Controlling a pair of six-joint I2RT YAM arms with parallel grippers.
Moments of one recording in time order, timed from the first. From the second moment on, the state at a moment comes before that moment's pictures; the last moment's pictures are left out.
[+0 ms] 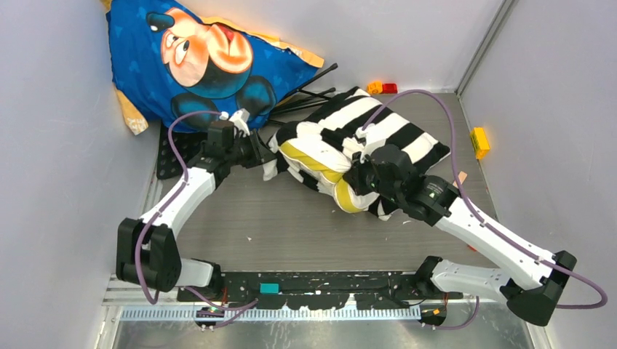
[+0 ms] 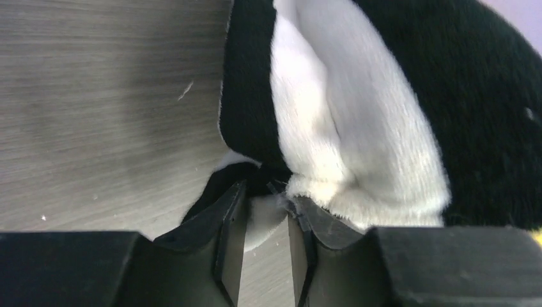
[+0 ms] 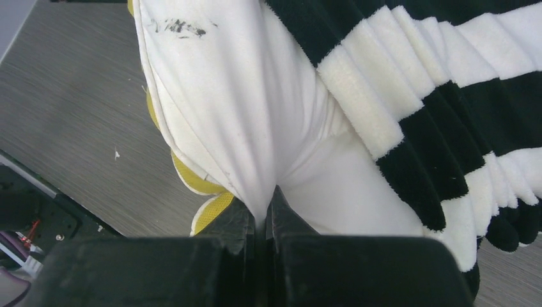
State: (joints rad) left arm -0.24 1.32 0.94 -0.21 0.37 -0.53; right arm 0.84 1.05 1.08 -0.55 0.21 0.33
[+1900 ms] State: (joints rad) left arm -0.12 1.16 0.92 -0.29 0.27 -0.61; right arm 0.82 1.25 1.17 -0.48 0.00 0.34
